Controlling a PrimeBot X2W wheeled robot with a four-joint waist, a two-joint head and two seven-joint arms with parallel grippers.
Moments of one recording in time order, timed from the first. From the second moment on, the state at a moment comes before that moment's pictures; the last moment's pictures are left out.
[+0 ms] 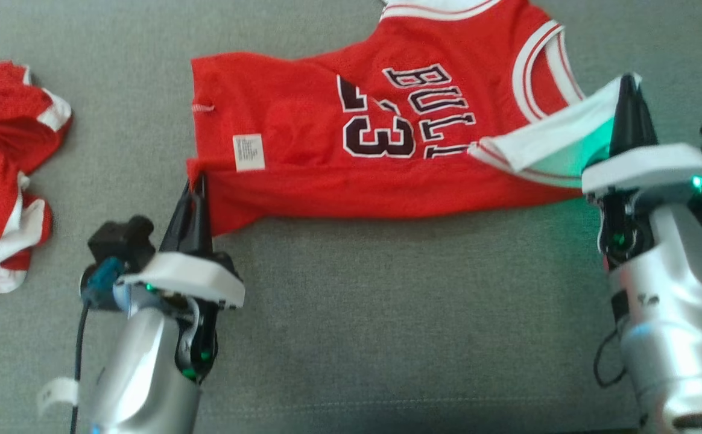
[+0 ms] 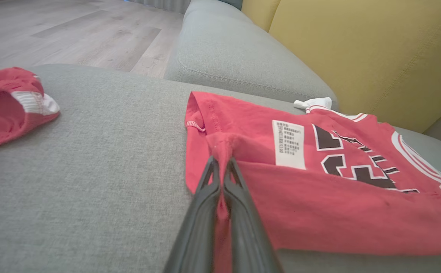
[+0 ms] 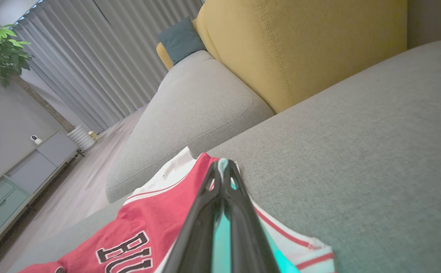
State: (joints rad) left arm -0.30 0.03 -0.19 0.39 -0.30 0.00 -0.26; right arm -0.65 -0.08 -0.05 0.74 0.51 0.13 -0.20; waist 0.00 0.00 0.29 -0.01
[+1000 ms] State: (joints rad) left arm -0.44 0.03 -0.21 0.51 -0.29 0.03 -0.26; right arm -0.84 -0.08 -0.18 0.90 0.31 0.13 -0.25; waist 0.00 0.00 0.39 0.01
